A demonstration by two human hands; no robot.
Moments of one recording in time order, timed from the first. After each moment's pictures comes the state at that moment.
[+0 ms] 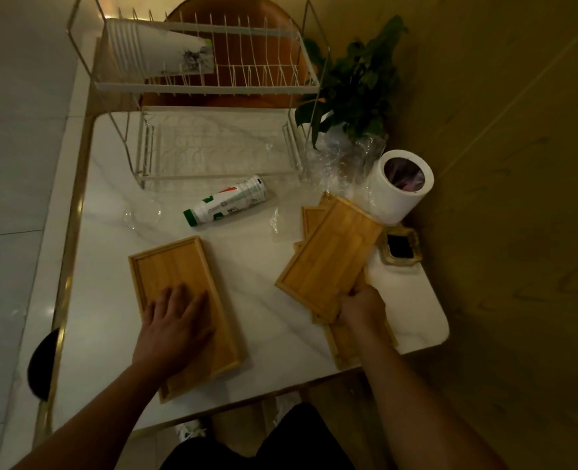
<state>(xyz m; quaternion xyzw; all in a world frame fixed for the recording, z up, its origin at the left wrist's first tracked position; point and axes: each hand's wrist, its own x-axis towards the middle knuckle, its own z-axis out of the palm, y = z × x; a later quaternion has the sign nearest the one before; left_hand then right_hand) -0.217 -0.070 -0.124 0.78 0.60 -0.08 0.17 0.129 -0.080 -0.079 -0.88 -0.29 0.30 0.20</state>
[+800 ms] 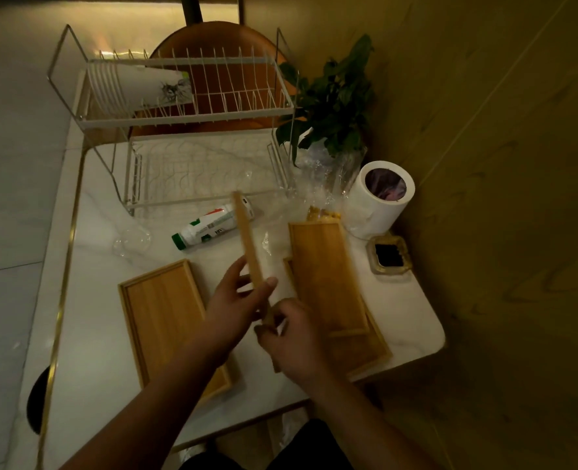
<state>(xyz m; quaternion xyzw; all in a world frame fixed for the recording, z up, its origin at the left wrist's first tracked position) -0.081 -0.049 -0.002 0.48 0.54 0.32 0.62 0.041 -0.110 -0.013 -0.69 -0.52 0.39 0.31</state>
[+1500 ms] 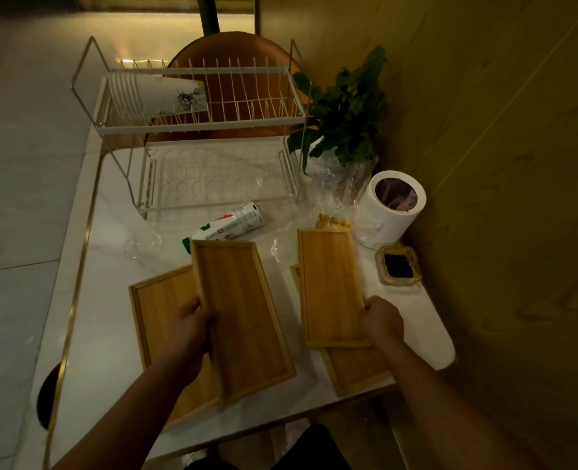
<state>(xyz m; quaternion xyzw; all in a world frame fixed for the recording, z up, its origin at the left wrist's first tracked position) -0.140 -0.044 -0.053 0.29 0.62 0.36 0.63 0.197 -0.070 -0.098 -0.88 -0.43 0.22 0.04</state>
